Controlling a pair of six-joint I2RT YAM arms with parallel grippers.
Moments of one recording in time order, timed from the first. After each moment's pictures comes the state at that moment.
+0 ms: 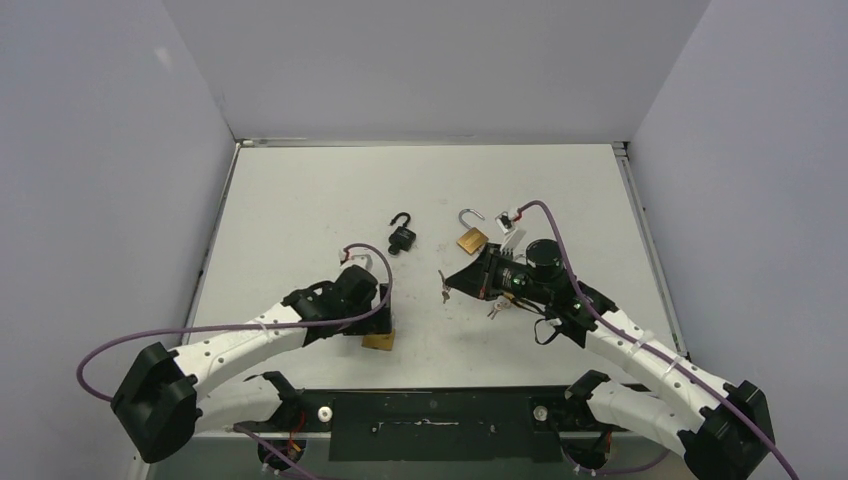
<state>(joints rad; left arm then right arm) -0.77 1.10 0.63 -0.55 -0.19 -0.74 0.65 0.95 0.65 -0.02 -0.40 0.78</state>
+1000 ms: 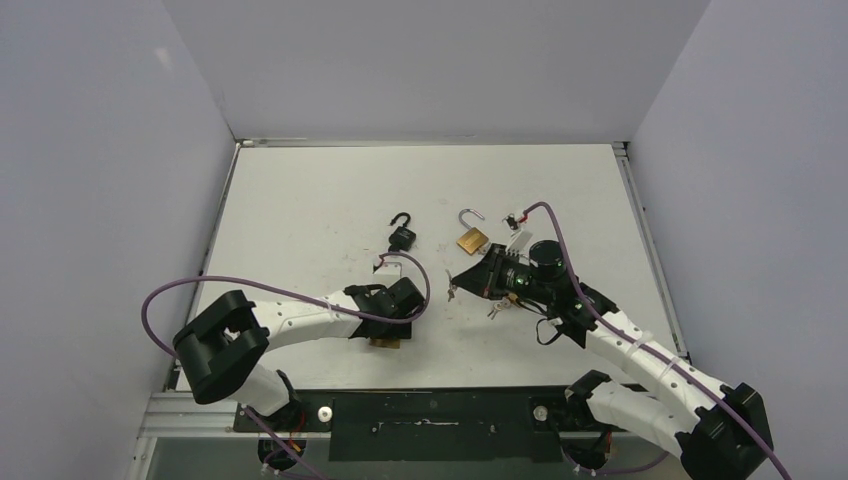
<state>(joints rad) -1.00 1.50 0.76 -0.52 -0.40 -0.90 0.60 0.95 0.60 -0.03 -0.39 0.78</state>
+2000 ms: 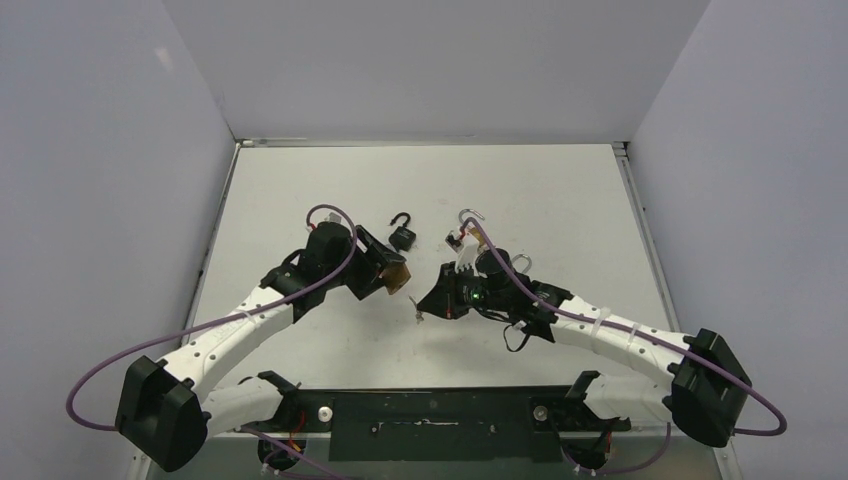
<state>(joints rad) -0.57 1.12 0.79 -0.35 0.07 -1.26 0.87 1.16 0.69 0.00 -0.31 0.65</state>
